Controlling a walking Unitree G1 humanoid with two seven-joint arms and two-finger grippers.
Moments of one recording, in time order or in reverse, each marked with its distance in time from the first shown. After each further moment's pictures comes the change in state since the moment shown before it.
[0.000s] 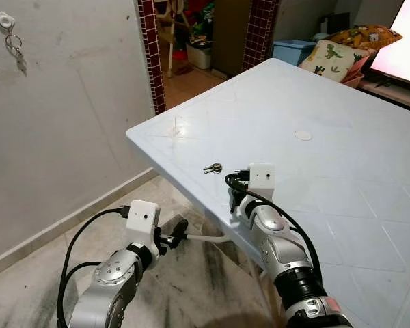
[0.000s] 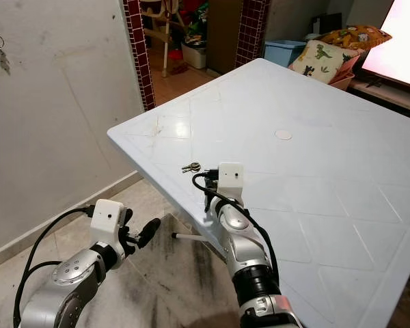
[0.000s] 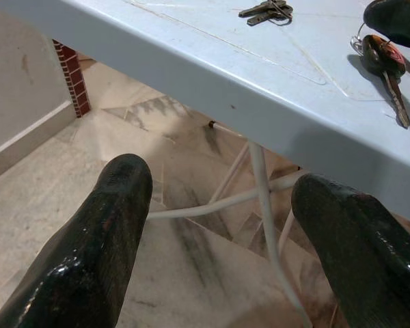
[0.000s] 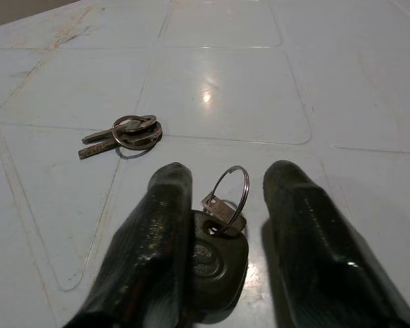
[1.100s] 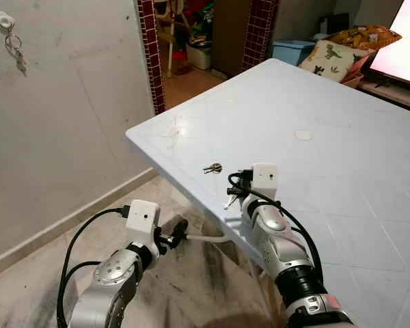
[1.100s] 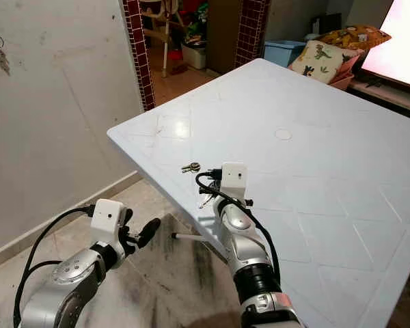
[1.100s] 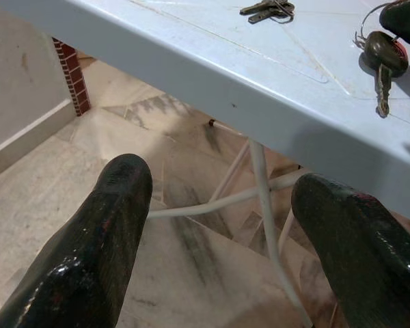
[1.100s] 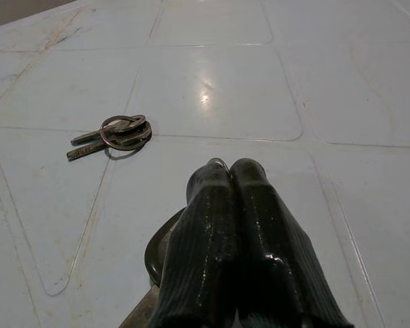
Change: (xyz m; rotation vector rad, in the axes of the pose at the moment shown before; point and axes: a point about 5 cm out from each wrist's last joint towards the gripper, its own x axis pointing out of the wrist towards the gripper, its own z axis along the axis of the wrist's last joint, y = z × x) left arm 0.001 0.001 0.000 0.000 0.006 0.000; right arm 0.002 -0.005 -0.002 0.013 -0.005 -0.016
